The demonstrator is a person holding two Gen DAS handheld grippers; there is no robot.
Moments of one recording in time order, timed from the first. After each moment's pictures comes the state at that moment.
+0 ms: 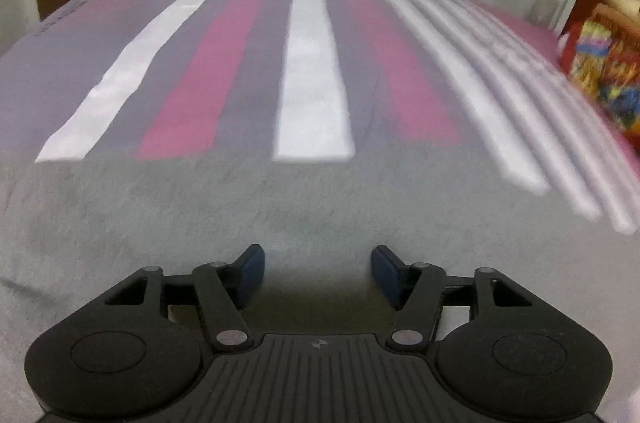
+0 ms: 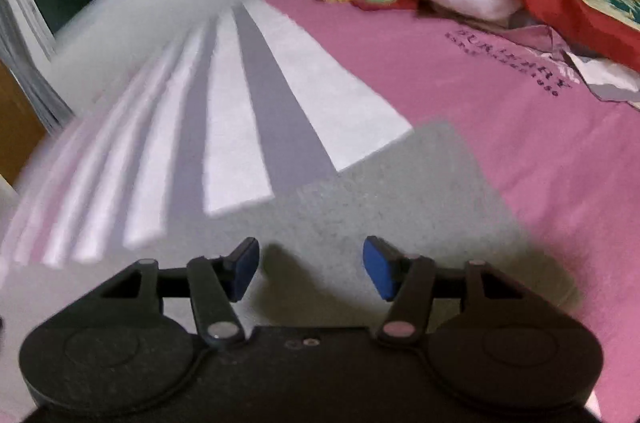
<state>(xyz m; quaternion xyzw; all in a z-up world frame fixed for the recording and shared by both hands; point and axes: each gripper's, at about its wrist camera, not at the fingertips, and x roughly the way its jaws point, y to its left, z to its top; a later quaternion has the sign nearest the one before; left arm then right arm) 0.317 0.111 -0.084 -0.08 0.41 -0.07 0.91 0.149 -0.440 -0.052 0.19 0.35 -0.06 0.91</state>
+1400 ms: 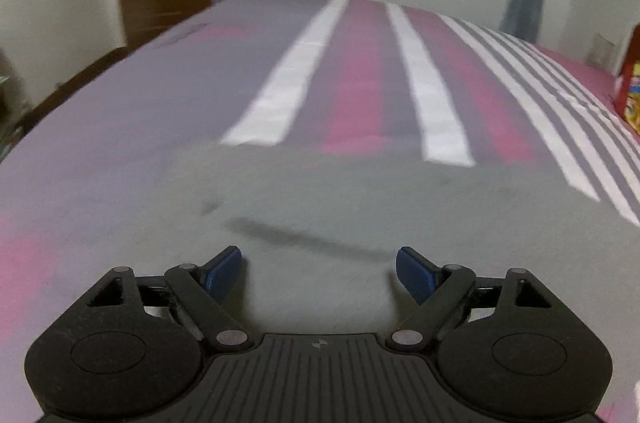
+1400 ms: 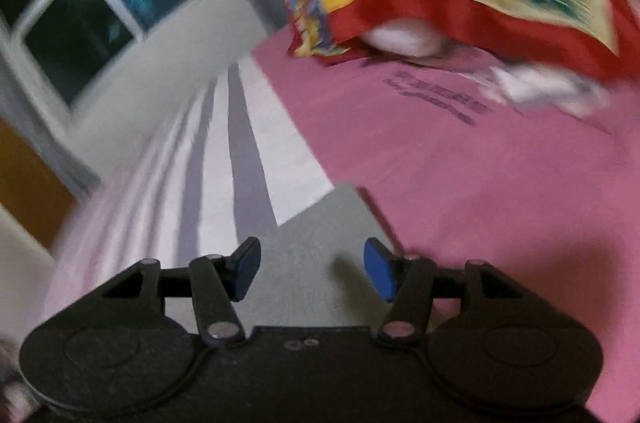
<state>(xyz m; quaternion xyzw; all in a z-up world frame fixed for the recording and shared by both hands) 0.198 0.206 -0.051 -0.06 0.37 0.07 0.93 0.043 -0.538 -0.035 0.35 0.27 -0.04 0.90</state>
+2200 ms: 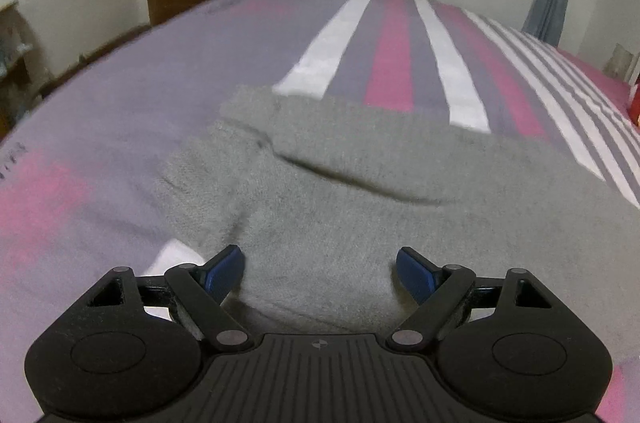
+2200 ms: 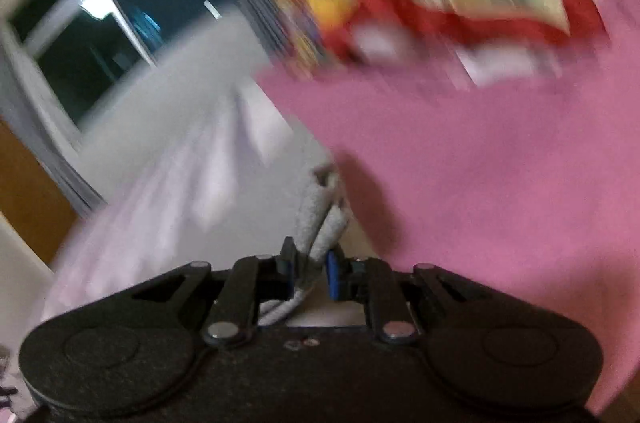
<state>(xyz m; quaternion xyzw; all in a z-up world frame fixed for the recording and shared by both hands) 0.161 0.212 -0.059 -0.07 0.37 0.10 0.92 0.021 -0.518 -0.096 0.32 0.27 -0.06 0.91</state>
